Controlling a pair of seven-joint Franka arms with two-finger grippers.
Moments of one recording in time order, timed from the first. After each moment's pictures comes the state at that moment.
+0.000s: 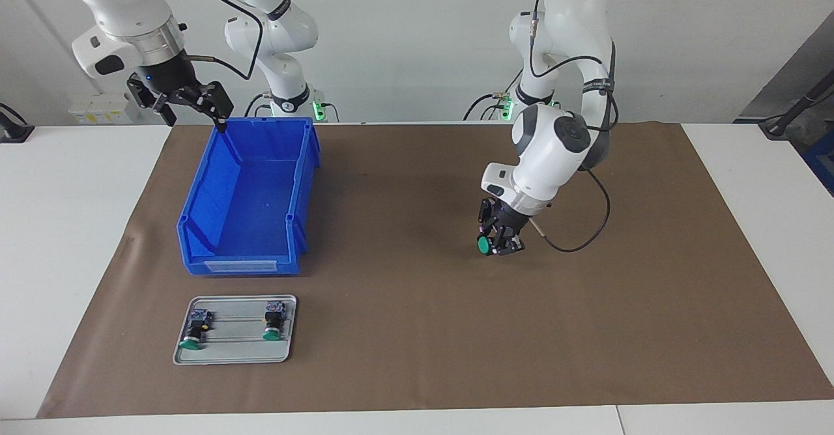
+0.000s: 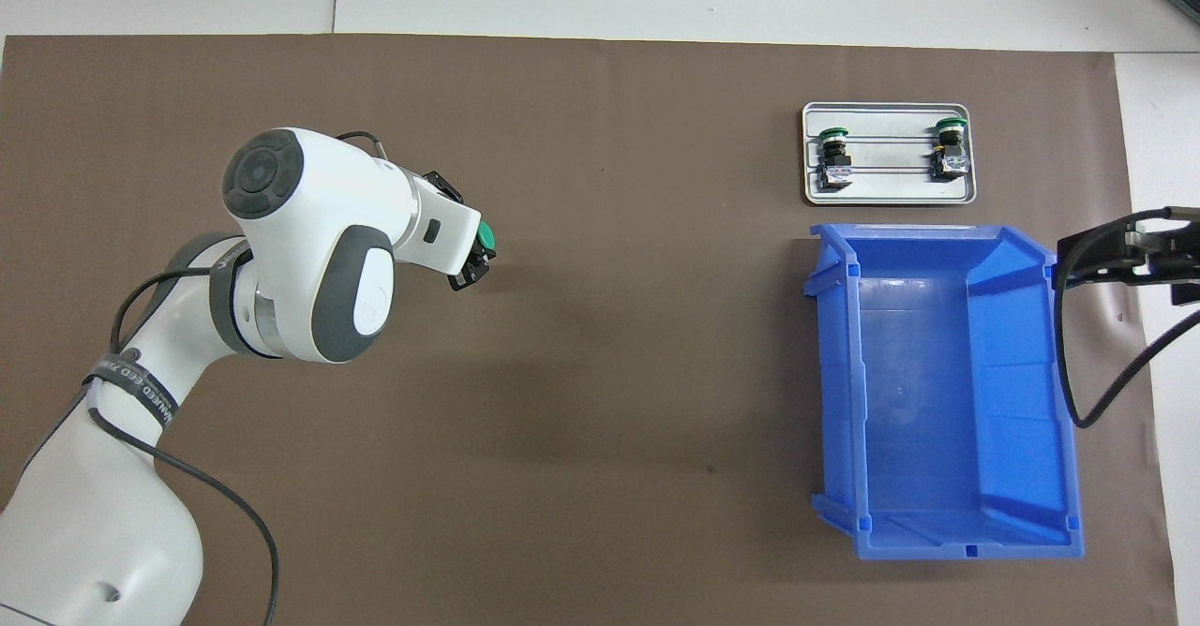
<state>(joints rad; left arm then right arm) -0.34 0.31 -0.04 -1.84 -0.44 2.31 1.14 0.12 -0.03 -0.10 -1.53 -0.05 1.44 0.16</state>
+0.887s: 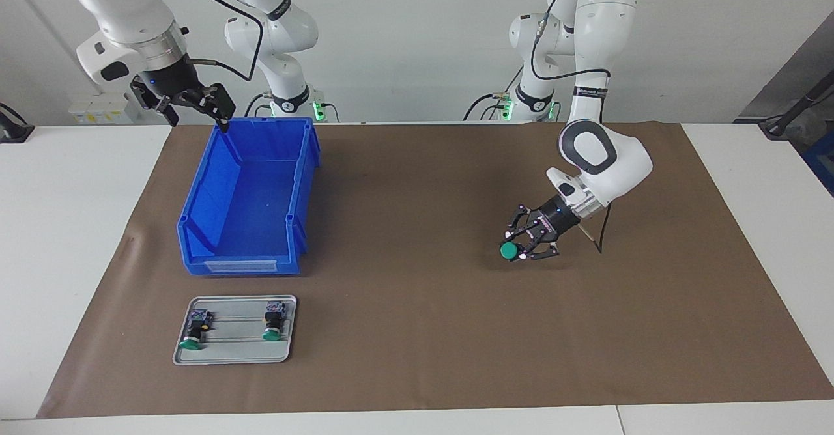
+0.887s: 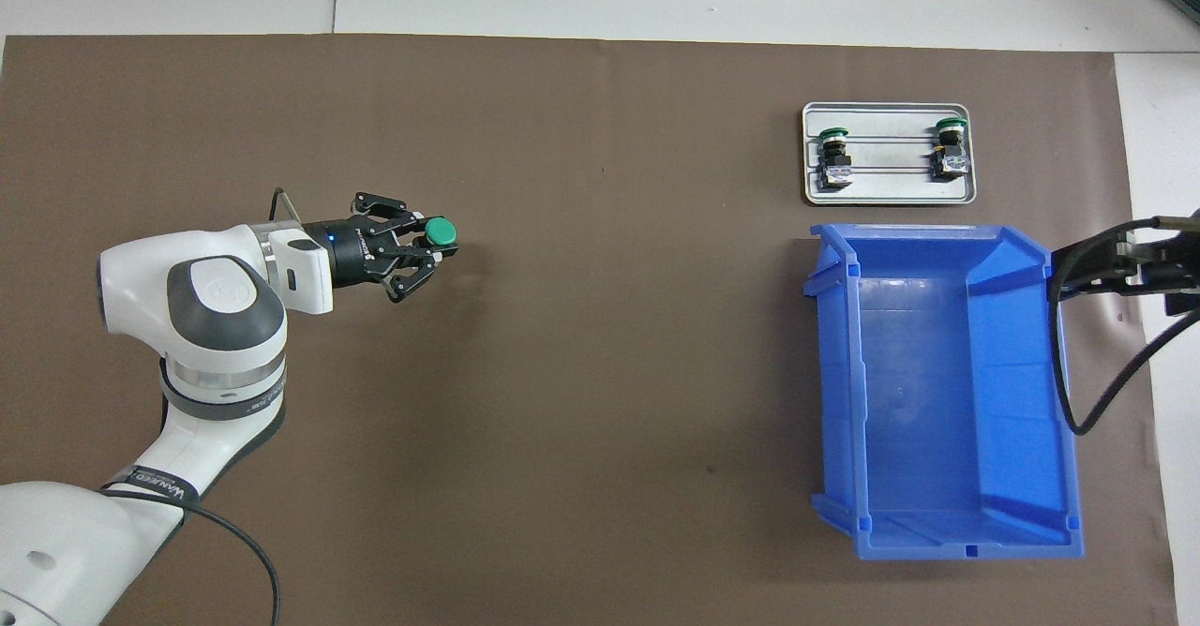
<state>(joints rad) -0.18 0.27 -0.04 -2.11 -1.42 2.39 2.00 0.12 -0.03 -0.10 -1.54 -0.05 1.42 0.16</state>
